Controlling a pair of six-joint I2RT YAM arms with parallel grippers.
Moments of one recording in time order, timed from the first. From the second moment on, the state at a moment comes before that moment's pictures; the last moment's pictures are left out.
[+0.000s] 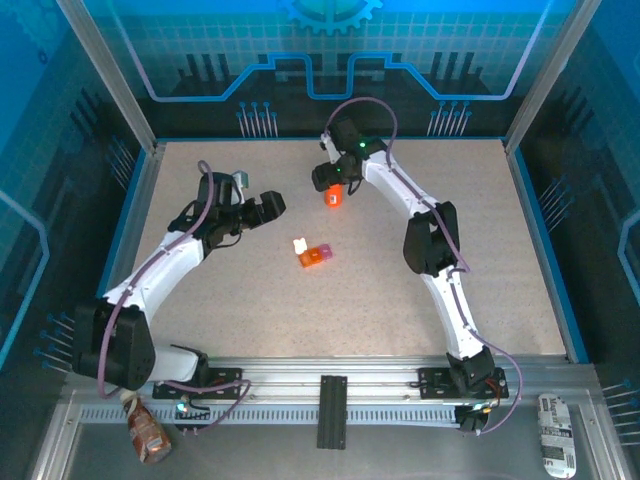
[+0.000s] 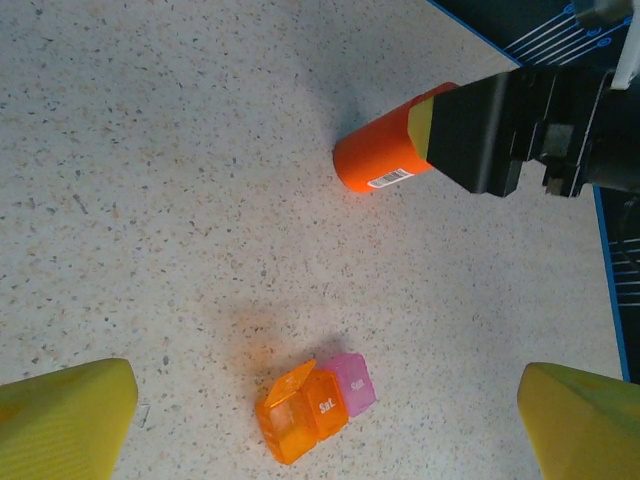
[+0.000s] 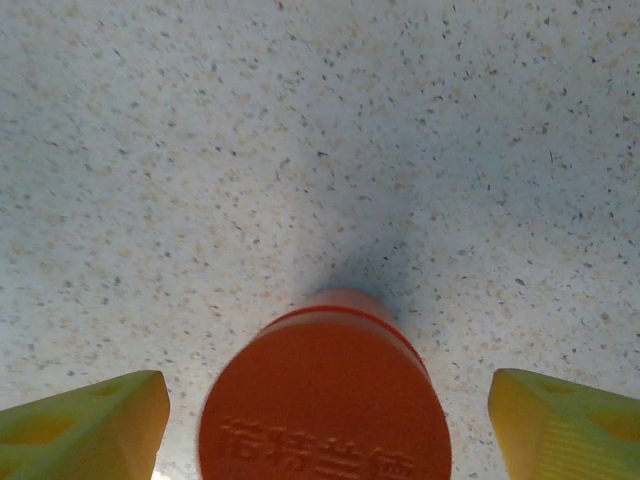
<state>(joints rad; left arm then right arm) -0.20 1.36 0.97 -0.30 0.30 -0.64 0.47 2.46 2.38 -0.95 -0.03 0.08</state>
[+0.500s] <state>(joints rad) -0.20 1.39 0.97 -0.28 0.34 -0.64 0.47 2.46 2.36 -0.94 -0.06 0.08</state>
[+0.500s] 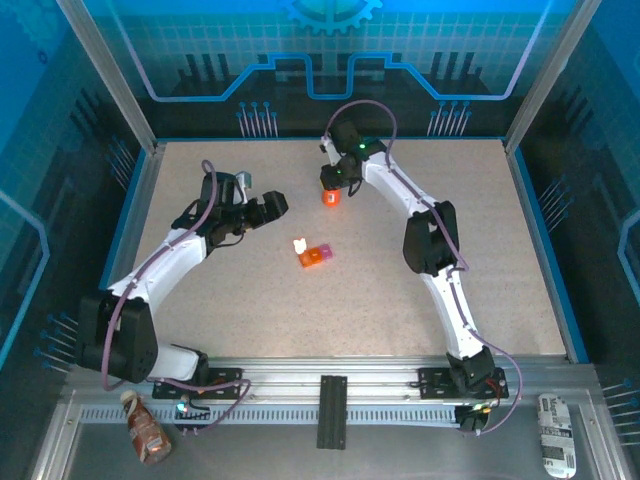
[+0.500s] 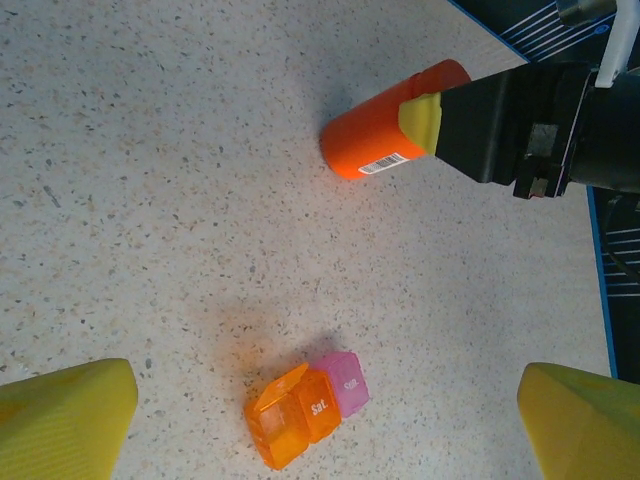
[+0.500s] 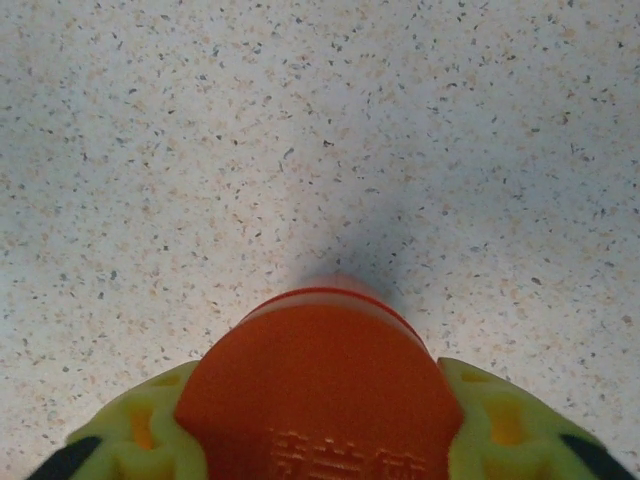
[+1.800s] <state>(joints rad) -0.49 1.58 1.13 0.06 0.54 -0.12 0.20 1.72 1.77 -0.87 -0.57 0.16</state>
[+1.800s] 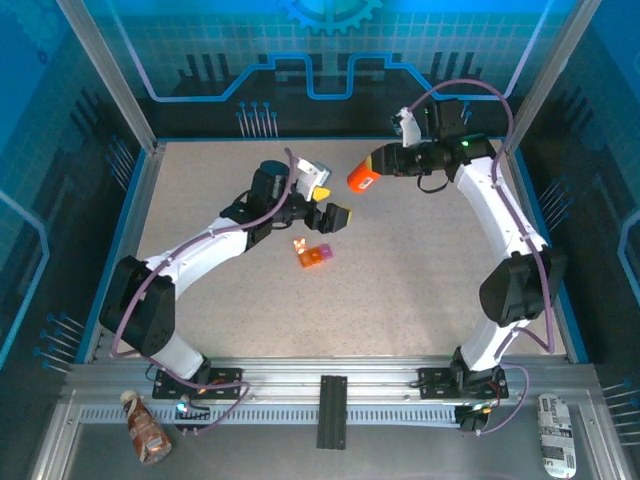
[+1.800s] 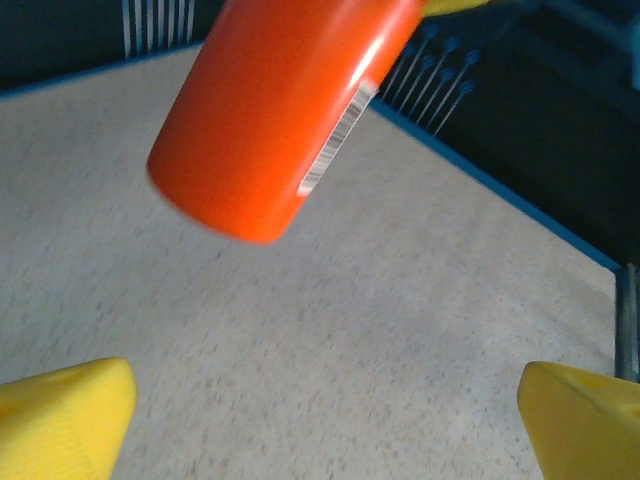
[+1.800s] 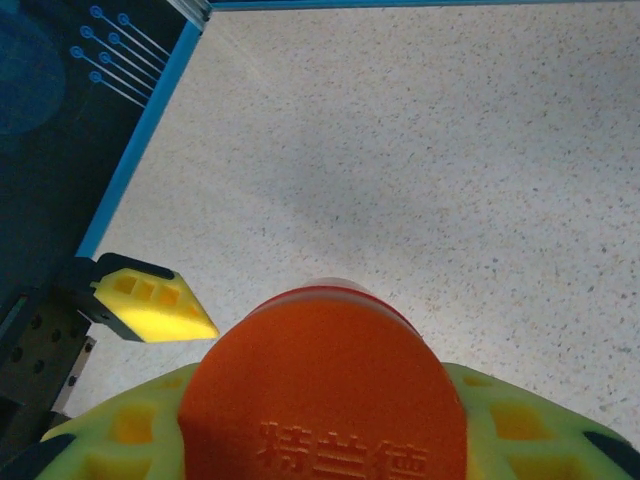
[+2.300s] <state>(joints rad) -0.49 1.56 0.96 0.41 0.60 -0.06 0.19 1.62 1.75 -0.96 -0.80 0.13</state>
